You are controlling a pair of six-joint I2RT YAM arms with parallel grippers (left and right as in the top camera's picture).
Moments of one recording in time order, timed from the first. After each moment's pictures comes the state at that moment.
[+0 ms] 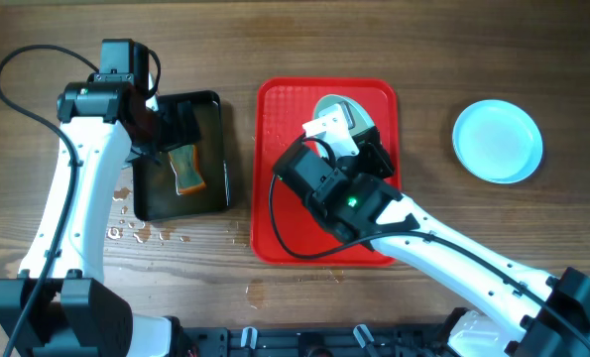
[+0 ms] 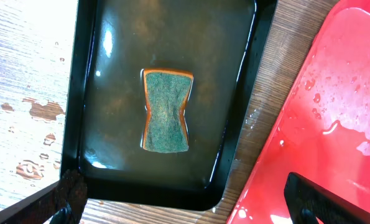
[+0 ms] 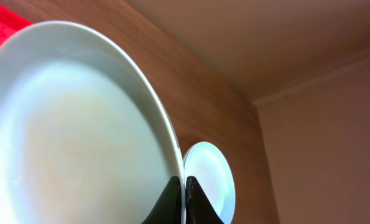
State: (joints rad) left arm -0.02 1.60 1.43 -1.14 0.03 -0.37; right arm 0.87 1.51 1.14 -0.70 1.10 0.12
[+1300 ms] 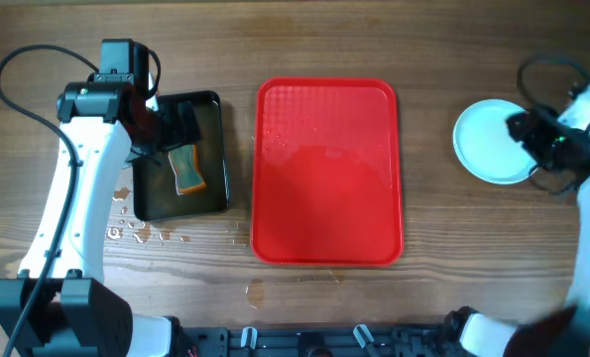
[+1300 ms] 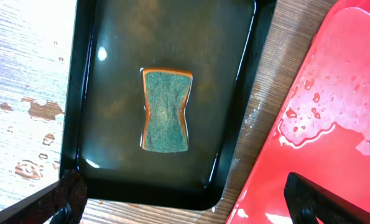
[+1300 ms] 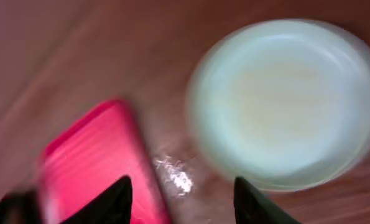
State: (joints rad) left arm -0.02 1.60 1.43 -1.14 0.03 -0.37; right arm -0.46 1.38 1.15 -0.74 -0.45 0.25
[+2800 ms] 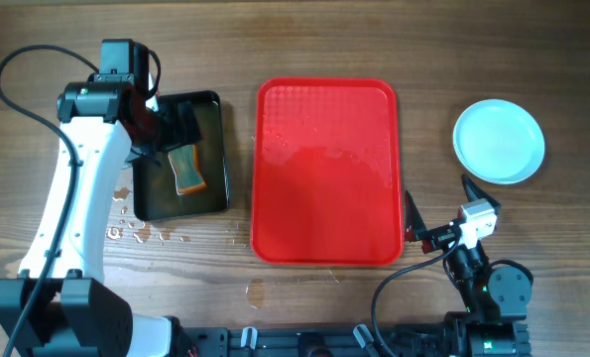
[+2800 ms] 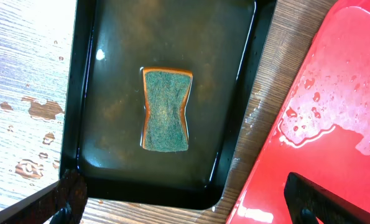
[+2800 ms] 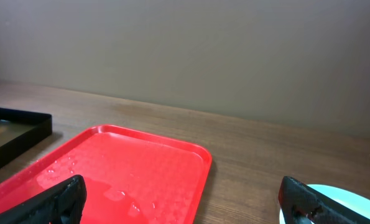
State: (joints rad) left arm -0.02 1.60 1.43 -1.14 0.03 -0.37; right arm -0.01 0.02 0.01 0.02 -0.29 -0.05
